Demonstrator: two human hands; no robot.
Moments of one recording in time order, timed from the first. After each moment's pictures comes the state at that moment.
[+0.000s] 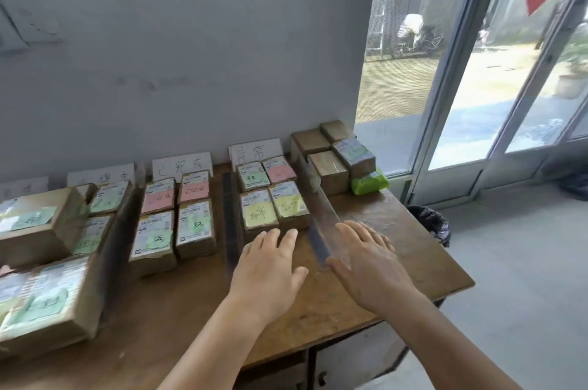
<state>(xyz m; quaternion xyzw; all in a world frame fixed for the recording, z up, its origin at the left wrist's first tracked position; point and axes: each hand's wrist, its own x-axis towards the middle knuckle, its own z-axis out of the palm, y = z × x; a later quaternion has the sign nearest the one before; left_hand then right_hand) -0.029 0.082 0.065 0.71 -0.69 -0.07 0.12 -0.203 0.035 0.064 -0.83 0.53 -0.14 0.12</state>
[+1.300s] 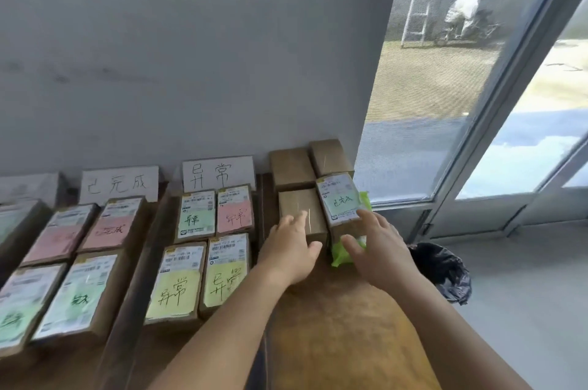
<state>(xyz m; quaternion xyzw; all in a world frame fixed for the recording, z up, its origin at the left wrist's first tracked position) -0.100 -0.251 0.022 0.77 -0.58 -0.21 0.18 -0.257 -0.297 0.030 -0.78 0.58 -0.15 0.19</state>
